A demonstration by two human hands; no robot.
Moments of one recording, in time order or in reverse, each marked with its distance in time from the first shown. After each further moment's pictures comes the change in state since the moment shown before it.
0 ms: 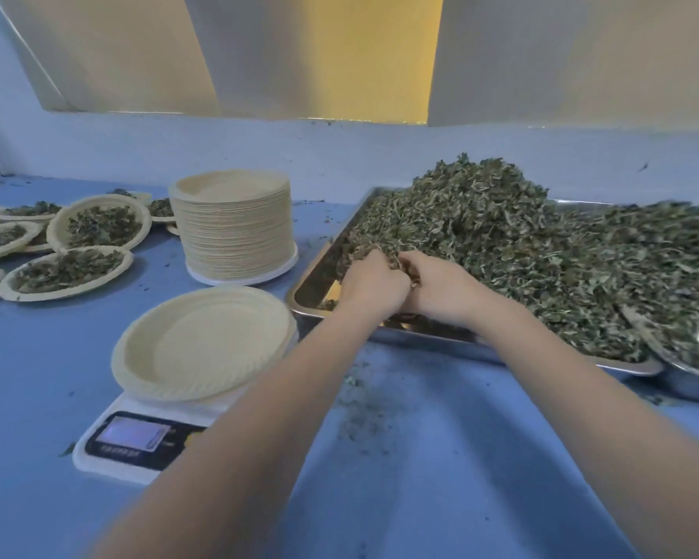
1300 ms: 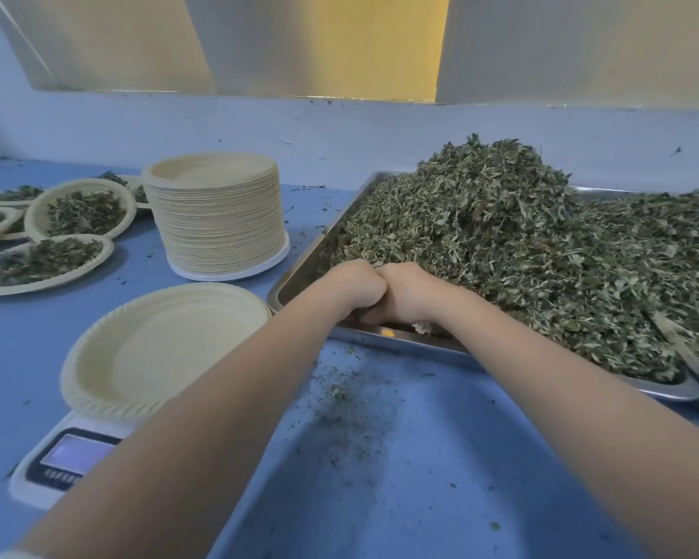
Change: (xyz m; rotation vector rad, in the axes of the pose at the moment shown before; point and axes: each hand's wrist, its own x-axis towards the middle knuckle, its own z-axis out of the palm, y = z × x) left_hand 0.036 -0.010 0.005 0.112 -0.196 -0.117; right_hand 0.034 -0.014 0.018 -0.253 -0.242 -0.113
